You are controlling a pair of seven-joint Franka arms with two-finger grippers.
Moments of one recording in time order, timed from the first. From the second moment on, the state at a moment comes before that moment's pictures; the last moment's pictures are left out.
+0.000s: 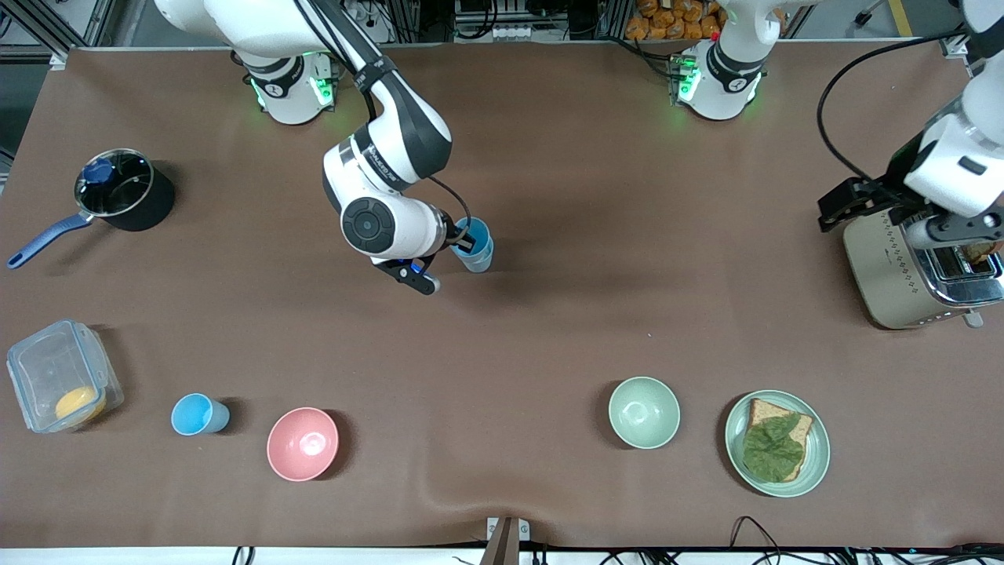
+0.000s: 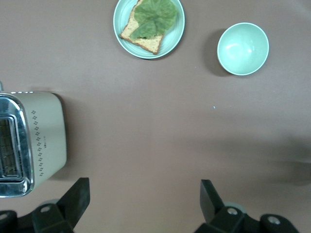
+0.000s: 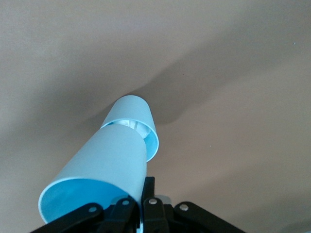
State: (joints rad) left arm 0.06 0.03 -0.19 -1.56 0.03 1.60 -0.22; right arm 0.61 0.49 0.00 -1.65 0.42 1.88 0.97
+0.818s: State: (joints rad) left arm 0.03 0.01 -0.13 -1.57 0.03 1.58 -0.21; right arm 0.63 0.53 0.00 -1.65 0.42 1.89 0.99
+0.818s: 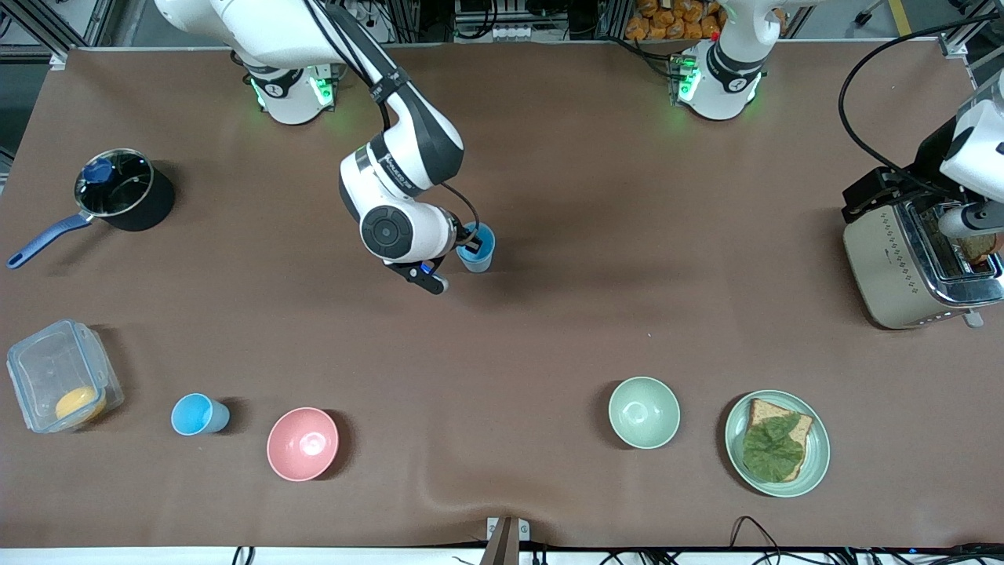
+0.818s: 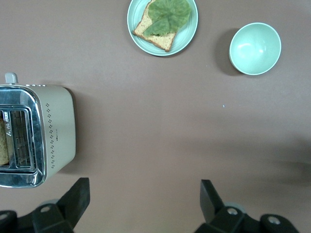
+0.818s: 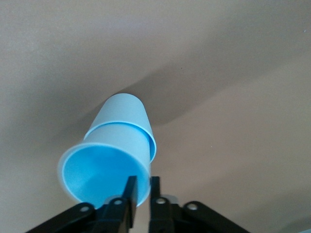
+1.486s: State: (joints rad) left arm 0.02 0.01 -0.15 -1.56 0.03 1.57 -0.21; right arm 0.39 0.37 -0.04 -1.61 0.41 1.53 0.65
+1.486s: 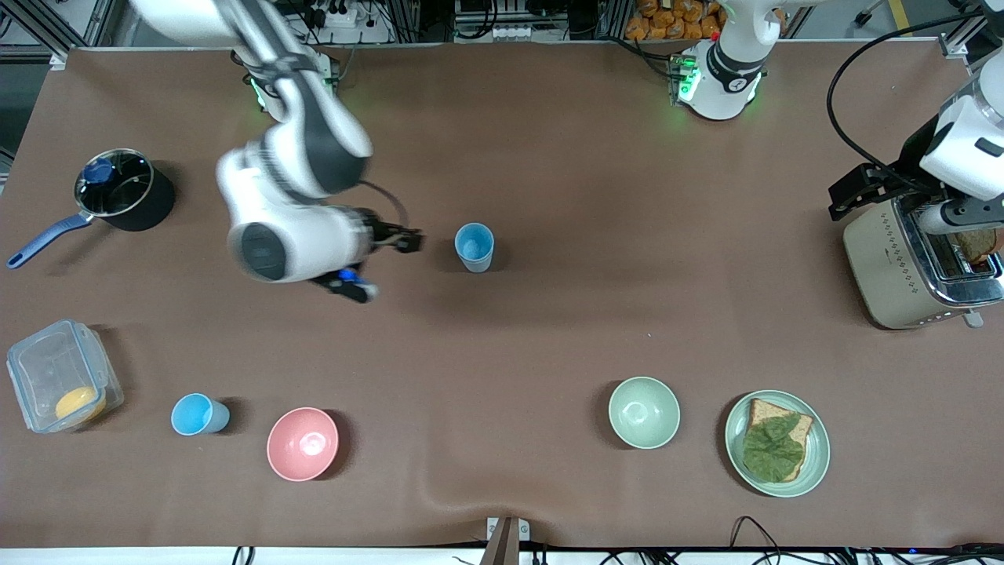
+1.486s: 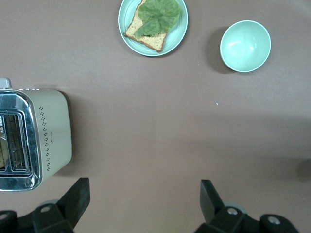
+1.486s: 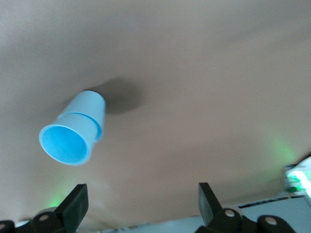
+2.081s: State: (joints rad) left arm 0.02 0.00 -0.15 -1.55 0.03 1.54 -0.21; right arm 0.16 0.24 -0.04 -1.60 0.16 1.41 0.24
